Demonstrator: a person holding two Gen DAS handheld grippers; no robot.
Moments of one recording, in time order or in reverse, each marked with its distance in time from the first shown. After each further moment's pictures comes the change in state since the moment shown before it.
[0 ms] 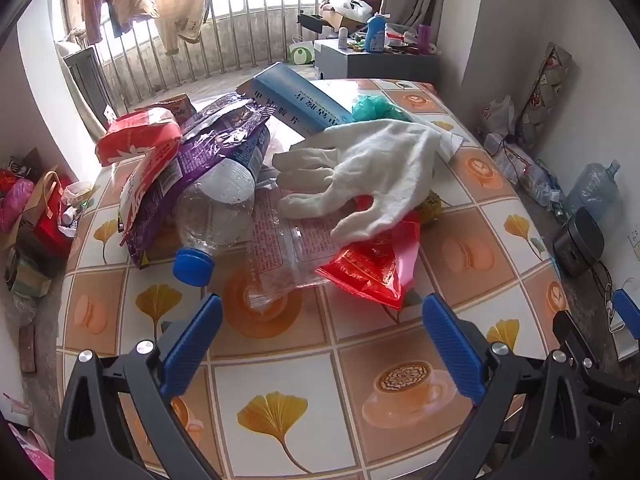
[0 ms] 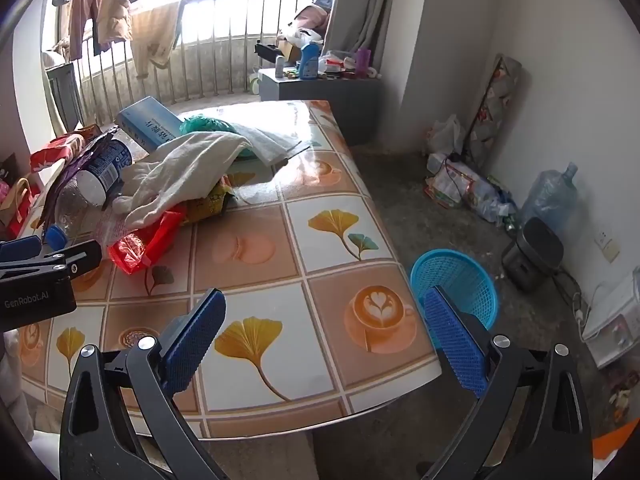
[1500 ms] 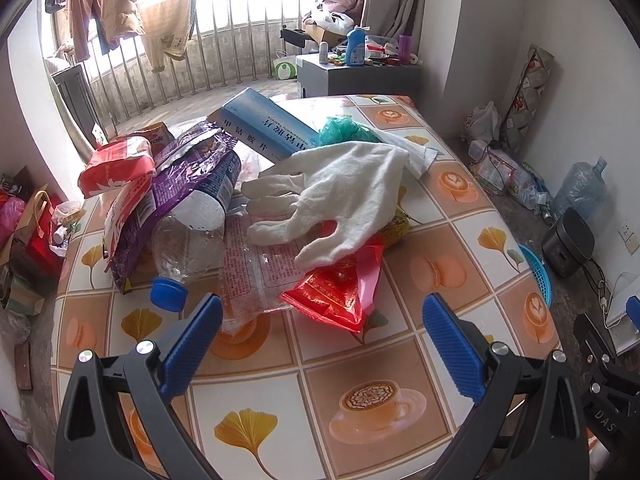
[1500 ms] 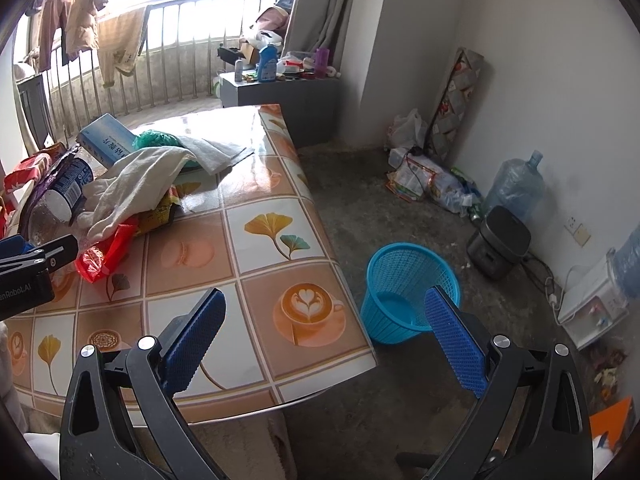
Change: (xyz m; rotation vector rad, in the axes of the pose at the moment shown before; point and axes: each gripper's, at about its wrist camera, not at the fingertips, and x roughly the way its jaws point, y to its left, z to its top) left arm -0.007 -0.024 0.010 0.046 -0.060 -0.028; right arm -0.012 -0.043 0.009 0.043 0.034 -0.106
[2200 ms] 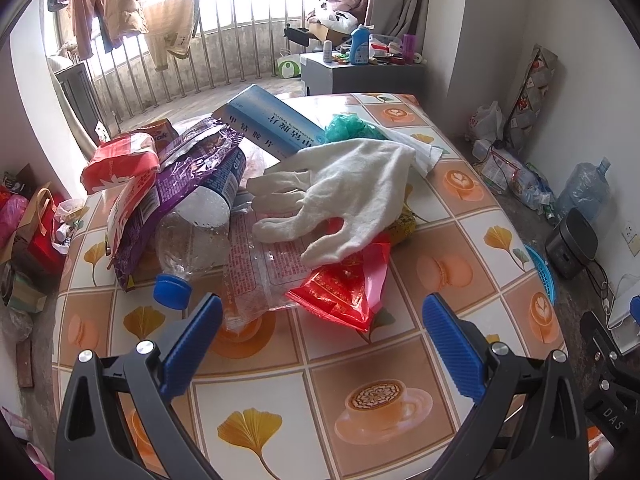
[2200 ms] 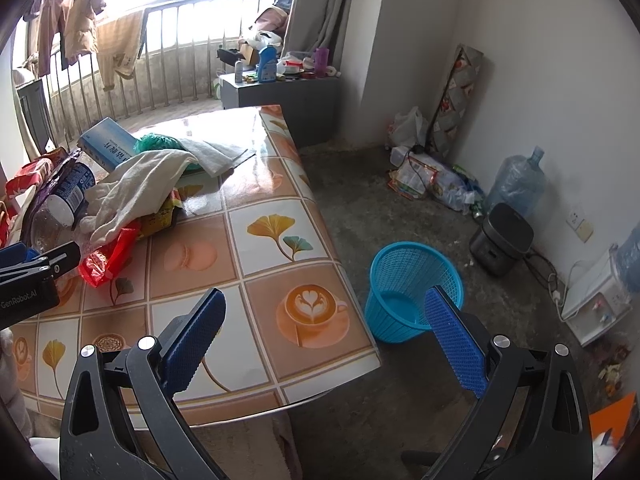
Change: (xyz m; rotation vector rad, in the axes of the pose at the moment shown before) left arm 0.002 0.004 -0.002 -0.003 0.004 0.011; right arm 0.002 -0.001 0.001 0.011 0.006 0.013
